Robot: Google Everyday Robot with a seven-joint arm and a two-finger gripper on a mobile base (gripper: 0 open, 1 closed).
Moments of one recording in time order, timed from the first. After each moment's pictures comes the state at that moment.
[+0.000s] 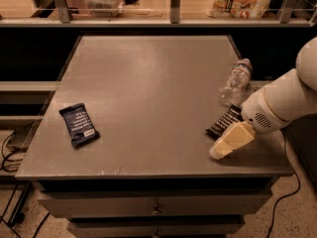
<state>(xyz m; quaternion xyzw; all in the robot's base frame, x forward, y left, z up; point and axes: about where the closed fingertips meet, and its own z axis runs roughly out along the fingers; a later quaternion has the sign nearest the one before) 0.484 -0.174 0.817 -0.44 0.86 0.11 0.22</state>
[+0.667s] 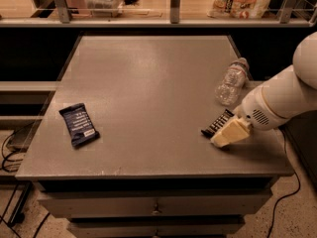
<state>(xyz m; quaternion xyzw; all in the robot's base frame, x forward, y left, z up) 0.486 -0.172 0.825 -0.42 0.87 0.09 0.22</state>
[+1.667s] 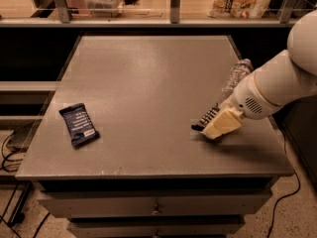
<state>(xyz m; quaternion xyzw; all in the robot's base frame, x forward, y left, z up) 0.491 -0.144 0.853 -0.45 0.86 0.10 0.23</state>
